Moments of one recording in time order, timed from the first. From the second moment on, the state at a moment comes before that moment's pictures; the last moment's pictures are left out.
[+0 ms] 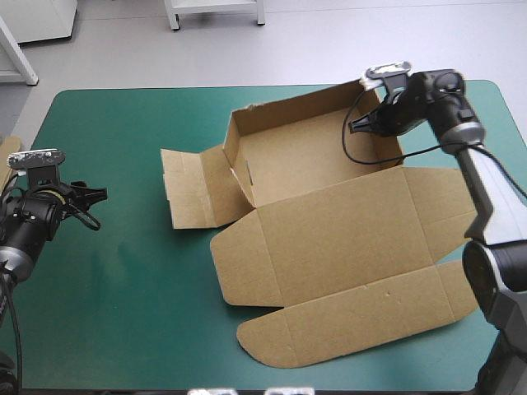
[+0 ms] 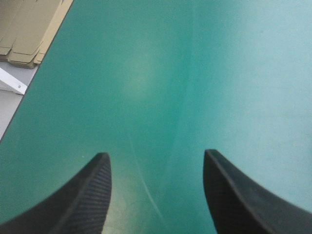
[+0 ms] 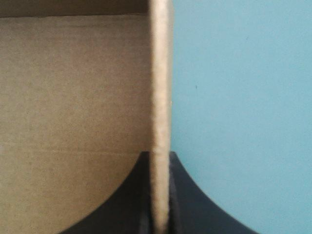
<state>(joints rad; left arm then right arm) 0.16 1.33 -0.91 0.37 0.42 -0.32 0.16 1.87 -1.91 0.08 1.04 -0.10</state>
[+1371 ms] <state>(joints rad) -0.16 1.49 -1.11 -0.82 0.56 0.53 0.02 1.67 -1.80 0.49 1.08 -0.38</state>
